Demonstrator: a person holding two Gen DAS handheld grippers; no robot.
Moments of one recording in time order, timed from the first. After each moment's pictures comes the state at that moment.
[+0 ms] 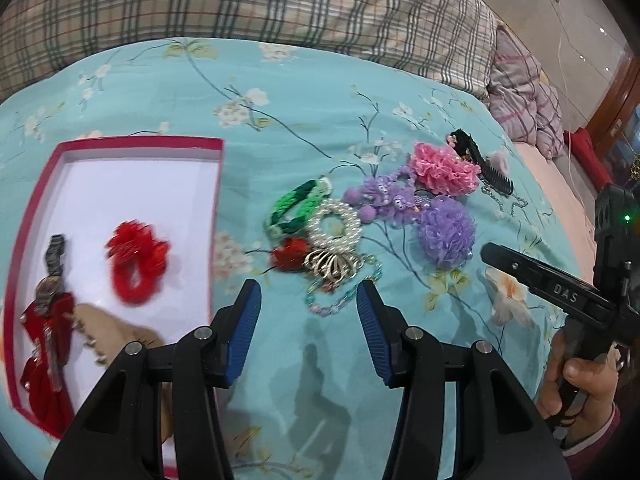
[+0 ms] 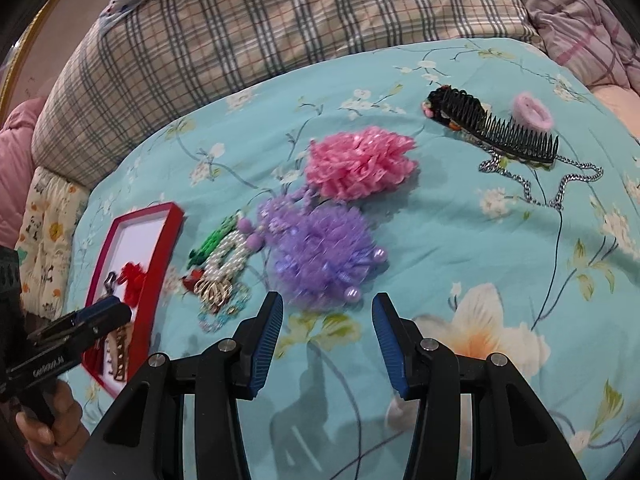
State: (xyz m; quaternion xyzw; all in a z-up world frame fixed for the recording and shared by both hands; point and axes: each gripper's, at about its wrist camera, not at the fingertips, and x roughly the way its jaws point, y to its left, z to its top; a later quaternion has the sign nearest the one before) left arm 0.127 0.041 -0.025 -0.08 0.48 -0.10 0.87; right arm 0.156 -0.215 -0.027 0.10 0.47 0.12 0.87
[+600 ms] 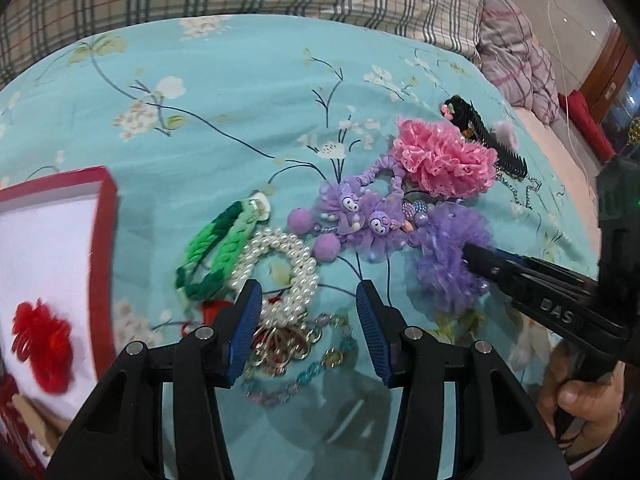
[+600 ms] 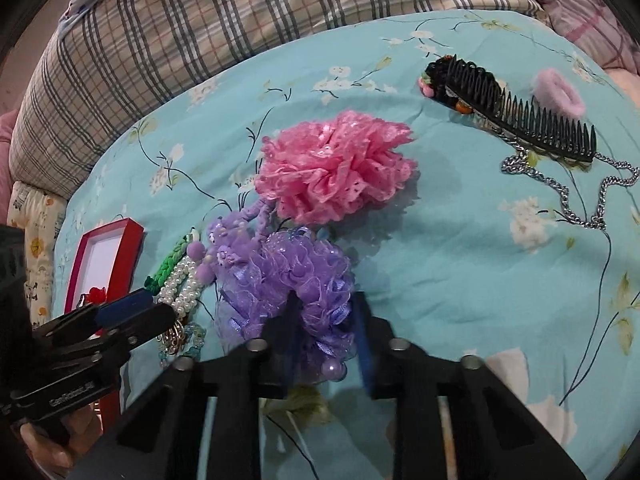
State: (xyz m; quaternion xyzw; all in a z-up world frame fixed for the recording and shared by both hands) left arm 0.200 -0.022 -0.066 -0.03 0.51 -0.14 0.85; right arm 0.203 -0.221 -0.062 0.11 0.49 0.12 0.86
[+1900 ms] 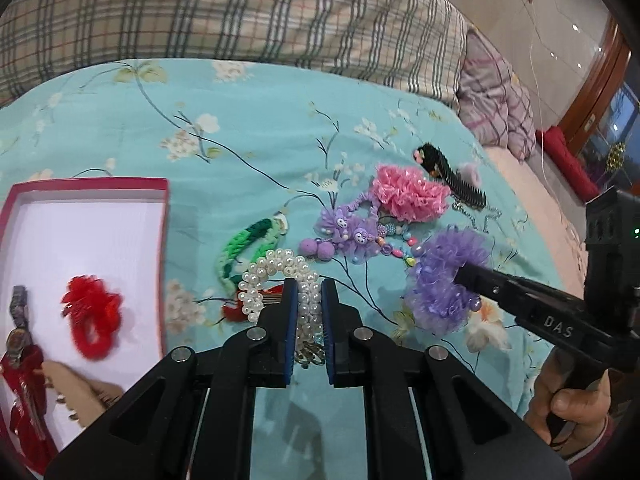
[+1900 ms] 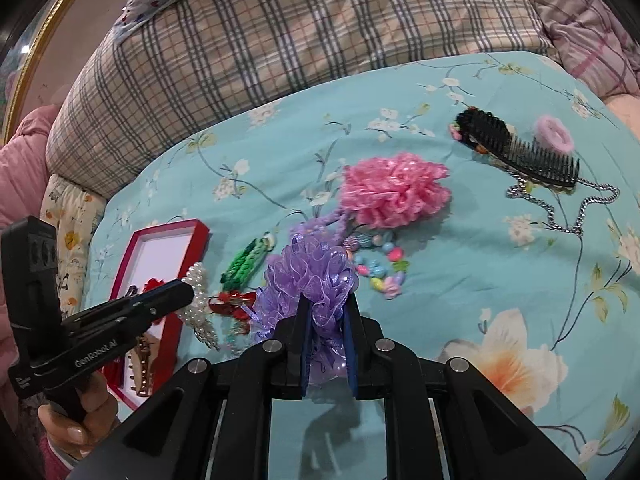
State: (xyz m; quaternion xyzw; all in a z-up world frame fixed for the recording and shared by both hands) left arm 0.151 0.027 -0.012 -0.09 0.45 -0.15 0.87; right arm 0.157 -0.195 -0.007 0.11 0.45 0.15 0.87
